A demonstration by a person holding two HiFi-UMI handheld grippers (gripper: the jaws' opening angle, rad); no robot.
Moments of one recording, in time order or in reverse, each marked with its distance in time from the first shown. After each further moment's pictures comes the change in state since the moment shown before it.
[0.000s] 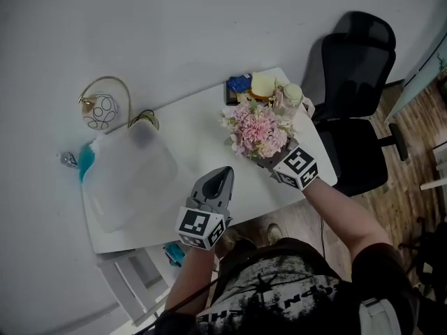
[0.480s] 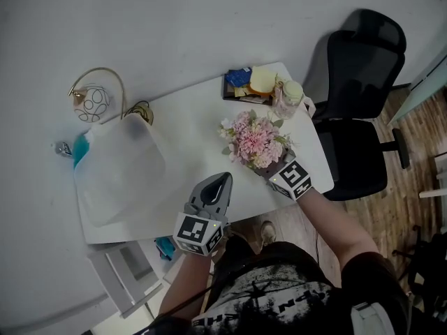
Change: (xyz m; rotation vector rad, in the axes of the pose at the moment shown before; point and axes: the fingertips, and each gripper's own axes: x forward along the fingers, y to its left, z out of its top) left arm 0.013 -0.015 -0.028 -0.021 0.048 0.046; right arm -0.008 -0.005 -0.055 0.000 -0.014 0.003
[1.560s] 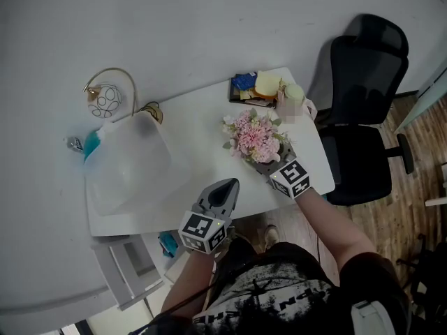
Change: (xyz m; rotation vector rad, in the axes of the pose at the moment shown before) left arm -0.009 -0.029 -0.022 -0.058 0.049 -0.024; right arm -0.009 -0.003 -0.005 0.053 -0.030 -0.039
